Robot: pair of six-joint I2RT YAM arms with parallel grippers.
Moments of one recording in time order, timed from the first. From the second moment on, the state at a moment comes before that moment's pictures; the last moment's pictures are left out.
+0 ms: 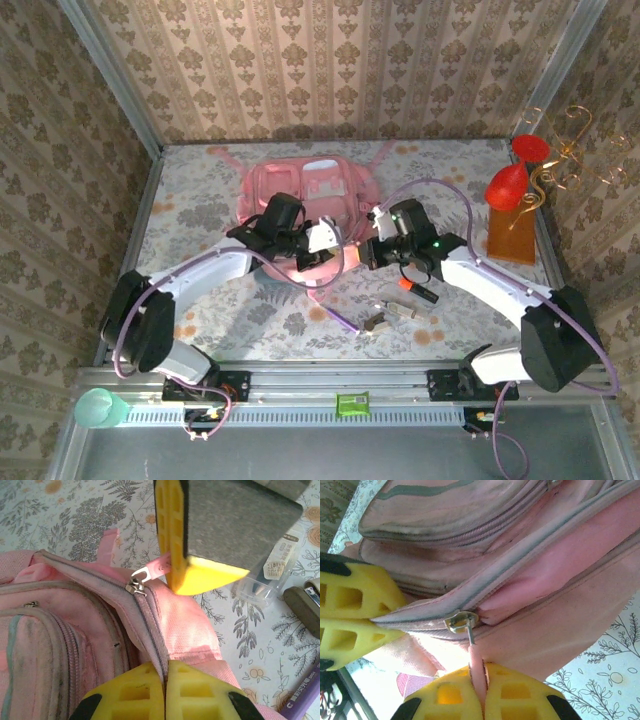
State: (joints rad) left arm -0.69 1.47 0.97 -0.25 0.51 0.67; right arm 0.48 1.37 0.88 -0.31 -0.36 0.31
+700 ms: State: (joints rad) left arm -0.60 1.34 0.83 -0.16 0.52 0.66; right arm 0.50 1.39 0.91 -0.24 -0.50 0.26
